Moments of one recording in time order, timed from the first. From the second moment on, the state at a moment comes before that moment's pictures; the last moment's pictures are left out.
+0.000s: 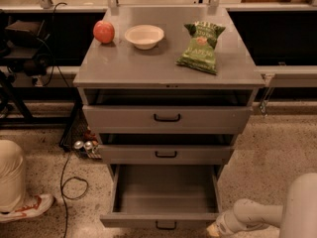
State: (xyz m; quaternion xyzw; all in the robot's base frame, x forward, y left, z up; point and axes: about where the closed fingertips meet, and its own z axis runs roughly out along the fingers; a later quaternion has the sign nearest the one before) arm 0.410 -0.242 0.186 -0.27 0.94 0.18 0.08
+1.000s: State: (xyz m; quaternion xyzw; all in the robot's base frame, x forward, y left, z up) arm 0.445 -0.237 0.169 -0.25 0.94 0.17 0.14
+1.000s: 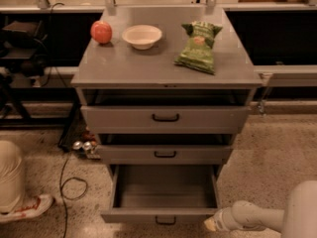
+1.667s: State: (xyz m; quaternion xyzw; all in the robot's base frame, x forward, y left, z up) arm 0.478 -0.239 0.168 -0.24 0.94 0.17 0.19
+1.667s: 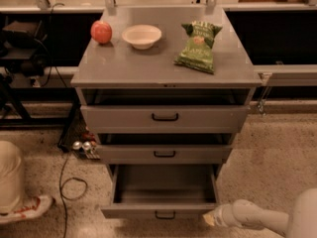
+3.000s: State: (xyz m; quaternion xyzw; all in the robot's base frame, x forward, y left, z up) arm 0.543 -0.226 0.162 -0.23 0.92 0.18 0.25
